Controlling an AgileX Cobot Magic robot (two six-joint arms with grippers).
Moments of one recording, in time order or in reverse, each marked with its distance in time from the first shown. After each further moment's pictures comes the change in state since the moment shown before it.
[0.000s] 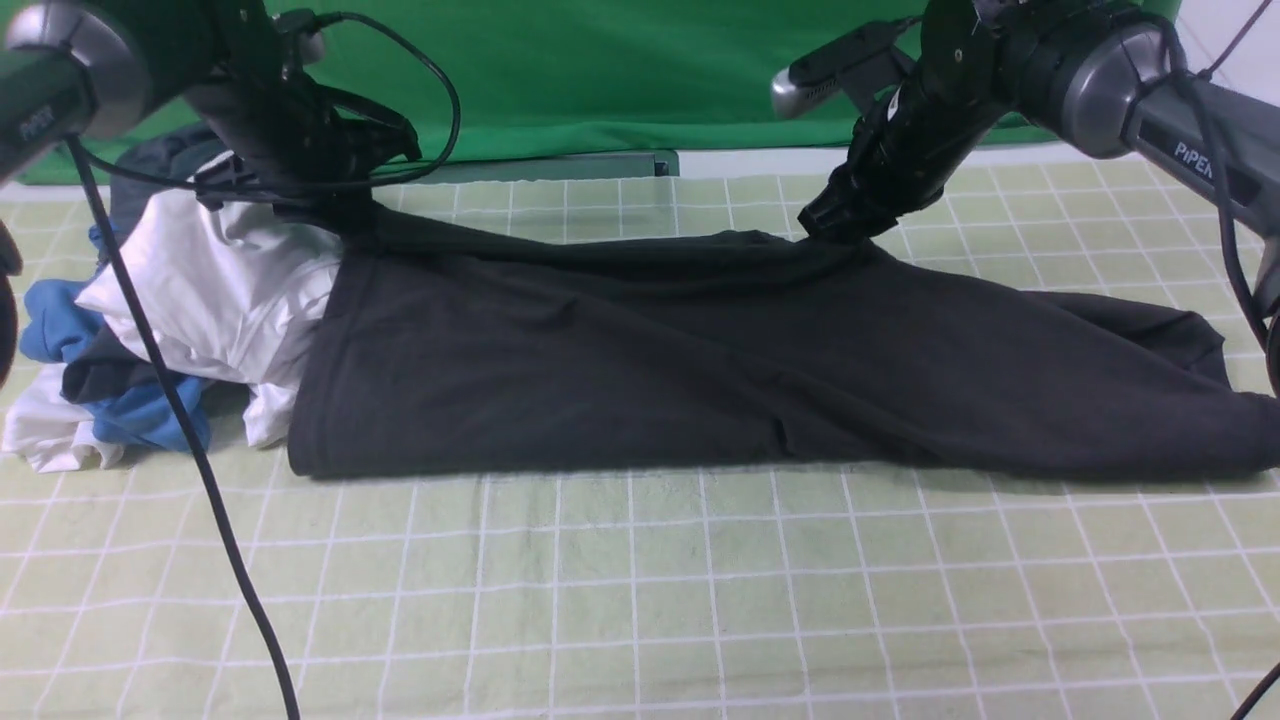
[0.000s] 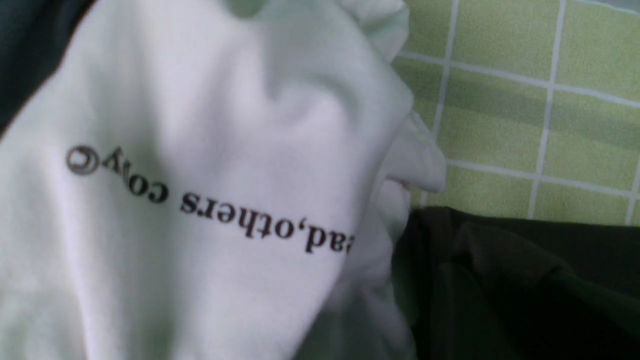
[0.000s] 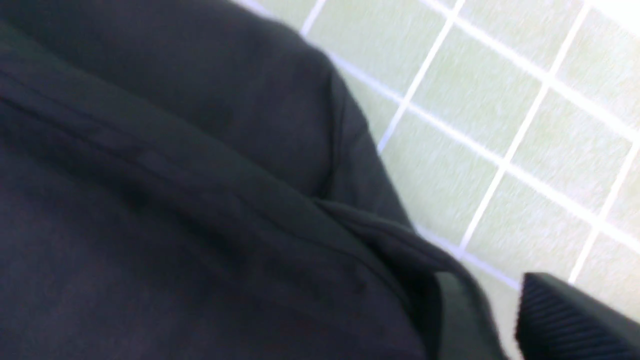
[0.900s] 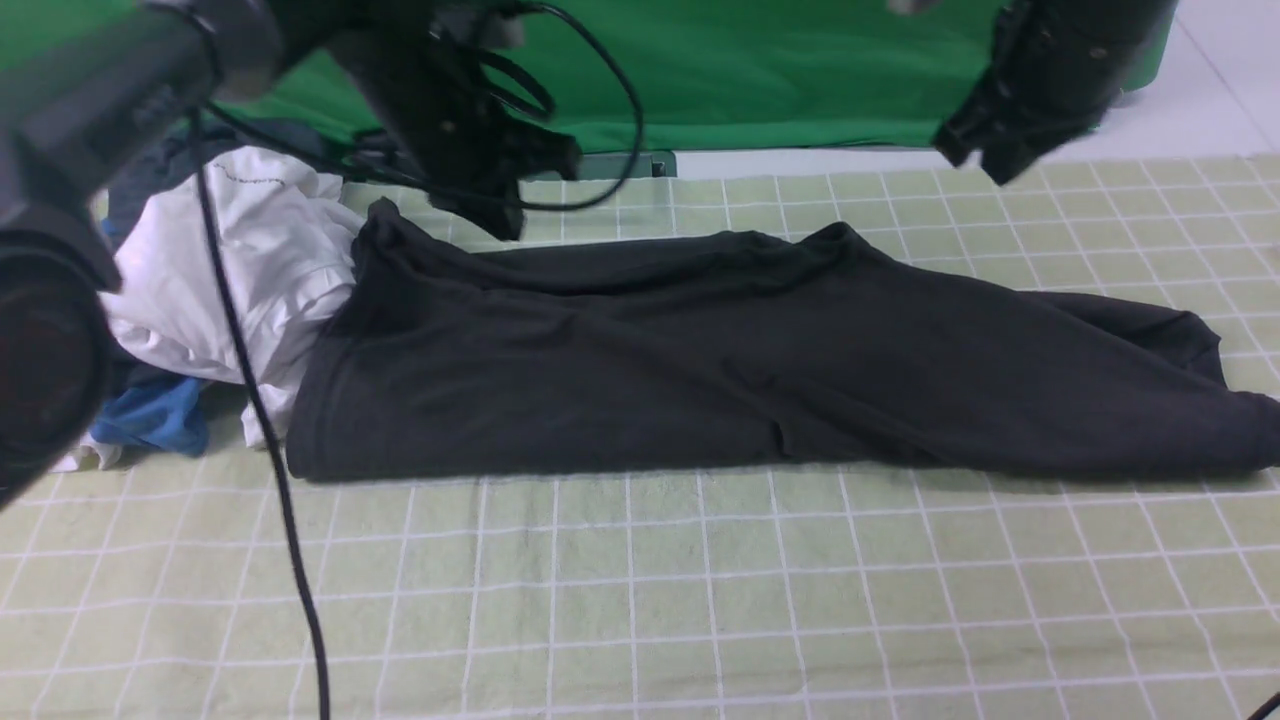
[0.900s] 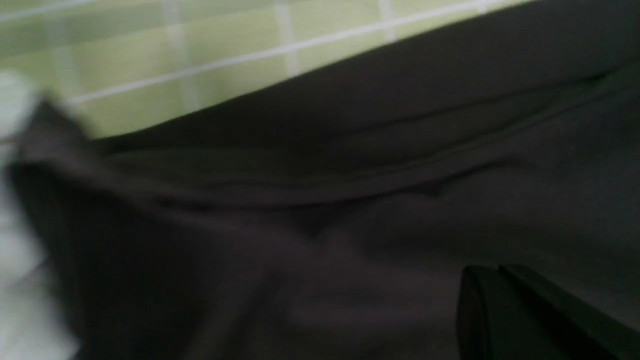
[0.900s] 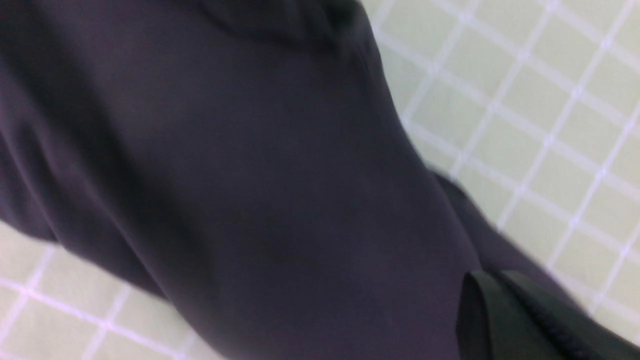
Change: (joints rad) right arm -0.059 -0.367 0.175 -0.055 0.359 -0.026; left arm -0.236 -0.002 -0.085 -0.100 0.172 0.256
